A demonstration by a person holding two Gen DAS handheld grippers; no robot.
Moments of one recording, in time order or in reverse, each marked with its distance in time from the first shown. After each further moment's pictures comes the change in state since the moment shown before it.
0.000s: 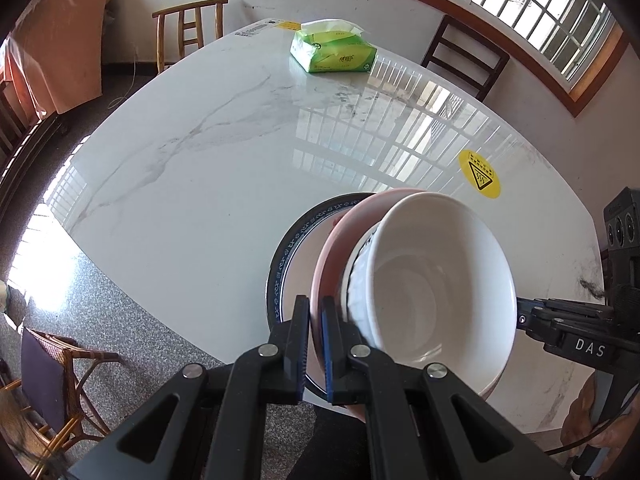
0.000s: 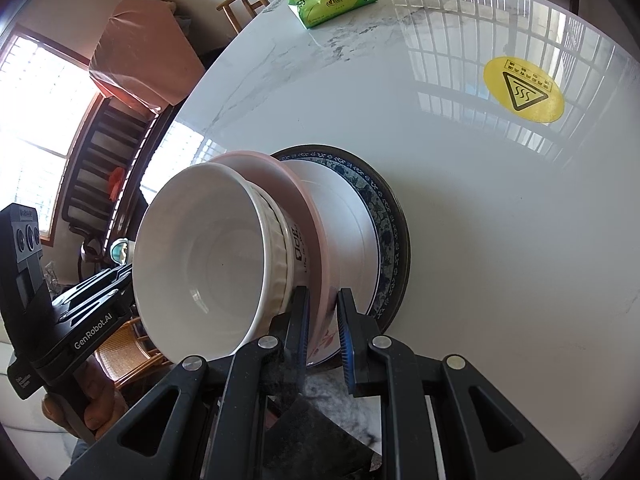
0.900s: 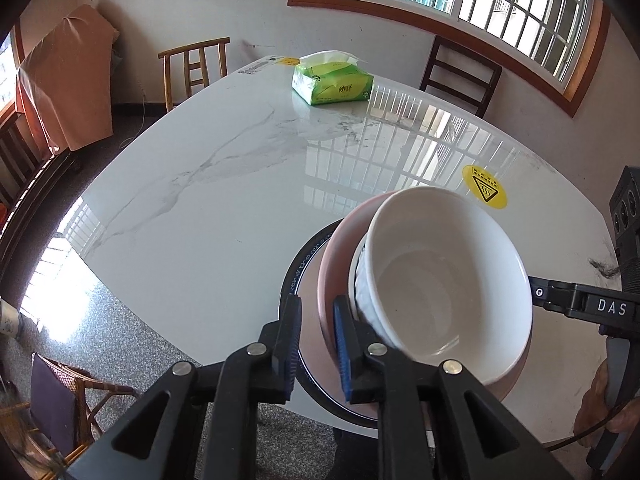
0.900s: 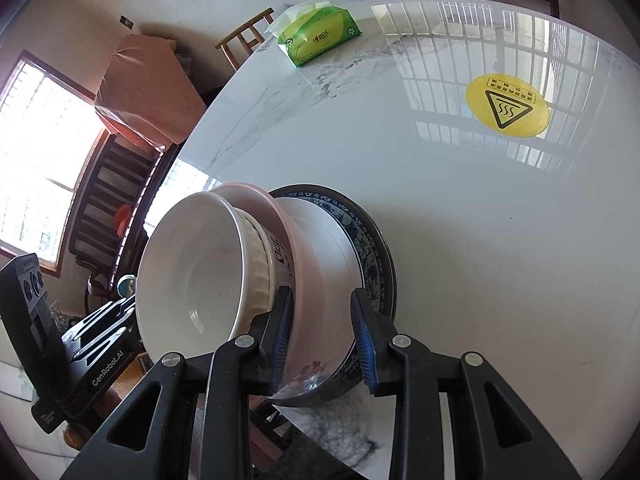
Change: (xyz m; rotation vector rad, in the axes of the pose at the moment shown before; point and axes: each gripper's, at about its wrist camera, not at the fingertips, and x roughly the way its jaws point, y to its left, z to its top) left arm -0.003 0.000 -0.016 0.055 -0.154 0.060; right arm -0.001 -0.017 -0.004 0.050 -0.156 0.034
